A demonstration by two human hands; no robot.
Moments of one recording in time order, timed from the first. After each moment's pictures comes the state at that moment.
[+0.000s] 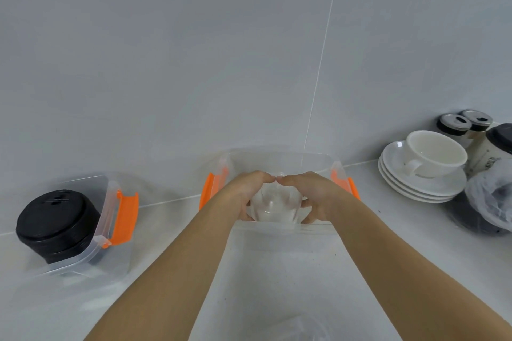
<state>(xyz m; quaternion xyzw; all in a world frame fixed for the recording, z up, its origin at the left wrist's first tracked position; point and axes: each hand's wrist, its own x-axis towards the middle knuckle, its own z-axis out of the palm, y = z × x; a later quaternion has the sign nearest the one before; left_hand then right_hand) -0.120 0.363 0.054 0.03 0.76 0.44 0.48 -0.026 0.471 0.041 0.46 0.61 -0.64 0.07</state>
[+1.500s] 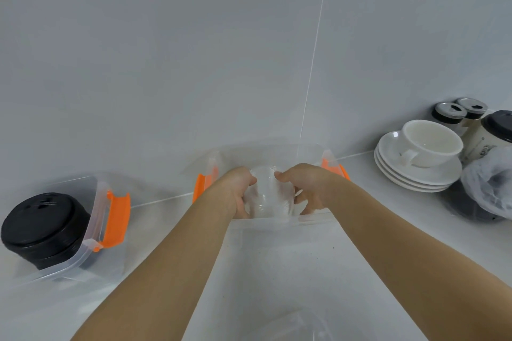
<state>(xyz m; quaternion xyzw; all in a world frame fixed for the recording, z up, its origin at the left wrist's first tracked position) -0.122 0.361 0.049 -0.10 0.69 0.52 0.49 -0.035 0.477 0.044 0.46 0.64 -0.60 0.13</state>
